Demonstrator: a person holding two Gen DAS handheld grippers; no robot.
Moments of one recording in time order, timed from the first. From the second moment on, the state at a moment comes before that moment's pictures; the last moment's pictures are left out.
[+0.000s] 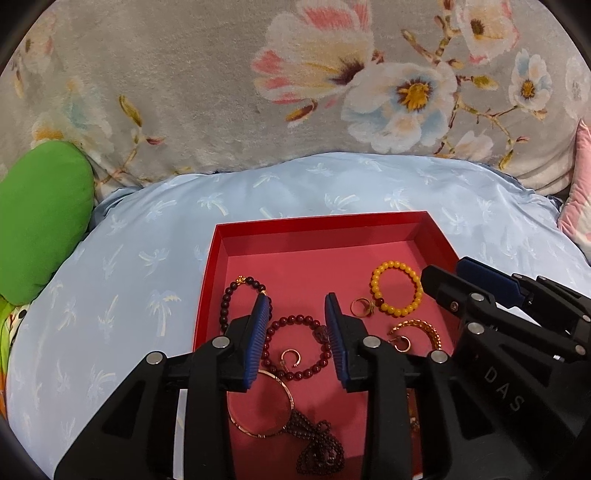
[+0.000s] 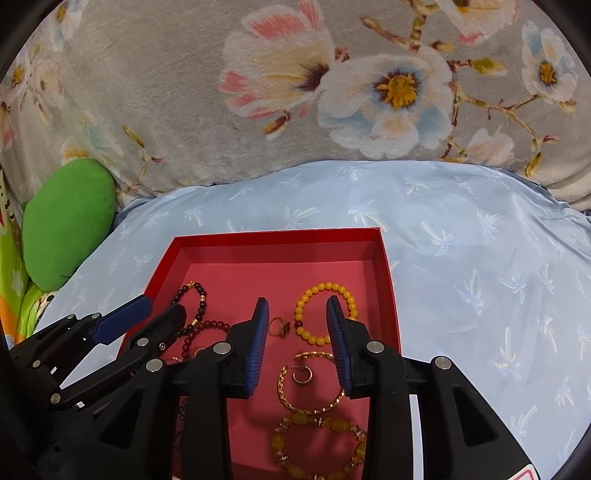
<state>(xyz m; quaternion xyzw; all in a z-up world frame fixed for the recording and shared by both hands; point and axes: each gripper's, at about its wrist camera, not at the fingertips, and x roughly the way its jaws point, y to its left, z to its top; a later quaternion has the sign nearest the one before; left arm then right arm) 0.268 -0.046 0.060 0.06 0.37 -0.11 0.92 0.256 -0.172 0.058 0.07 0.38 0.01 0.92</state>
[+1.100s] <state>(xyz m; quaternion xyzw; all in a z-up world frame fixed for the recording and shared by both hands) 0.143 -0.027 0.057 0.05 0.38 -0.10 0.92 0.120 -0.163 0.059 0.06 0.38 -0.02 0.92</state>
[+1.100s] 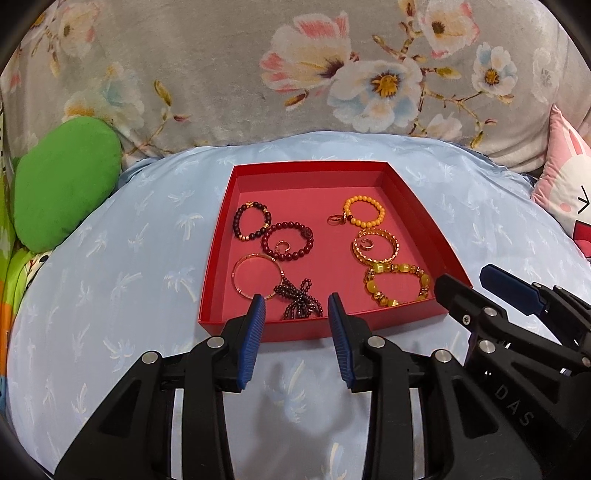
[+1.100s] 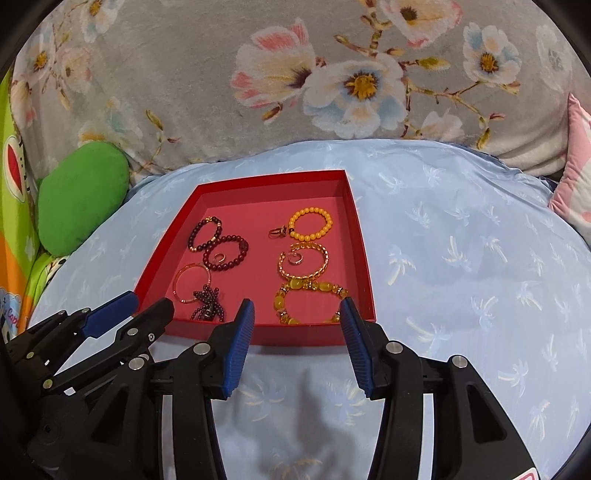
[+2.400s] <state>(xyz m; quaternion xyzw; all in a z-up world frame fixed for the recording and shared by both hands) 0.156 0.004 0.050 0.02 0.39 -0.03 0.92 0.130 -0.176 0.057 0.06 0.39 -0.07 0.92</state>
